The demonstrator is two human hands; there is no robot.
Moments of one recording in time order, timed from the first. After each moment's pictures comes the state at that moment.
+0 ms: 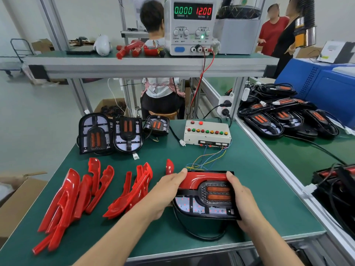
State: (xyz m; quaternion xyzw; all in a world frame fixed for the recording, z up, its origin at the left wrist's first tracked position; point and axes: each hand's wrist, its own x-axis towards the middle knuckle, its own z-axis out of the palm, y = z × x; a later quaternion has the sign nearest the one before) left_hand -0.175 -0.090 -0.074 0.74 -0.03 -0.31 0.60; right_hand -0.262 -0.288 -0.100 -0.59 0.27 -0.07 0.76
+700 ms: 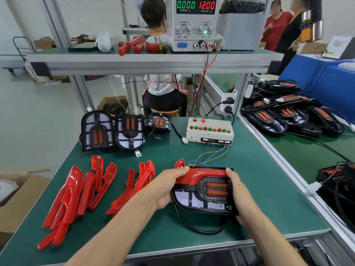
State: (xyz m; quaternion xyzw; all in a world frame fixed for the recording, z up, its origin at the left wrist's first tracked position) left_hand -0.161 -0.094 -0.070 0.61 0.06 -0.39 0.68; right_hand -0.245 -0.286 -0.115 -0.61 0.26 -0.05 0.75
